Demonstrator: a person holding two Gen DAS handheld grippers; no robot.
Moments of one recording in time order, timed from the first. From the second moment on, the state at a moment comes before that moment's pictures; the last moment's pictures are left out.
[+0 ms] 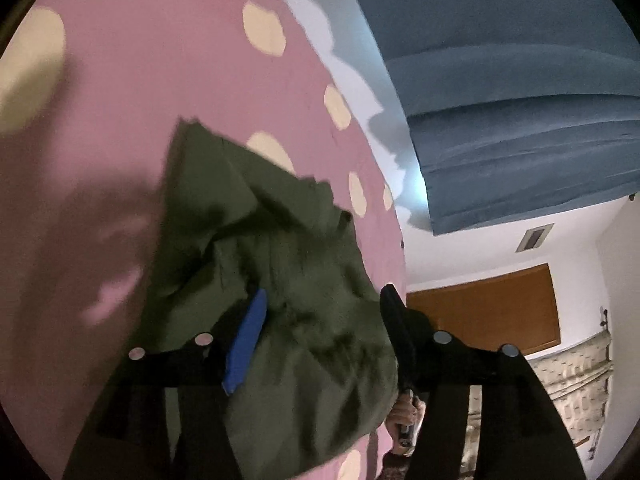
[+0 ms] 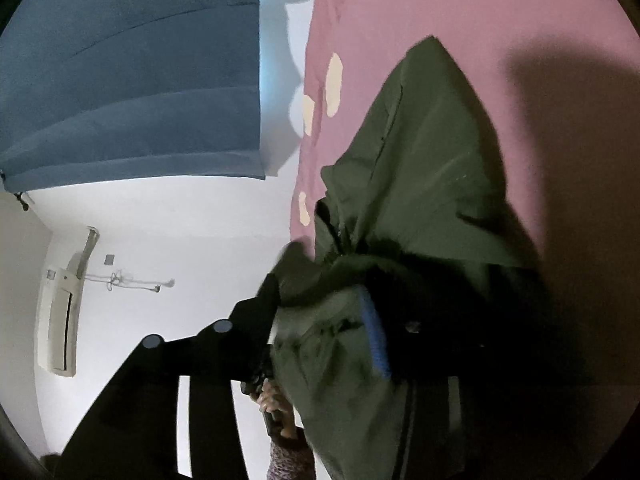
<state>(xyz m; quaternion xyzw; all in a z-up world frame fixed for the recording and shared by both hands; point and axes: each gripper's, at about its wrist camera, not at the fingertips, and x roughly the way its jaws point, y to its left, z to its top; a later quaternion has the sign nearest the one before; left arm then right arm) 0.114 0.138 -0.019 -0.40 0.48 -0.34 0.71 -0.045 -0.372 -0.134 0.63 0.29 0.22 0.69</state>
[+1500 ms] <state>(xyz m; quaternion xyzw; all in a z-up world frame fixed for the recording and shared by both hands) 0.152 -0.008 -0.017 0.18 0.44 -0.28 0.83 0.025 -0.324 -0.049 0.16 0.41 0.14 0.89</state>
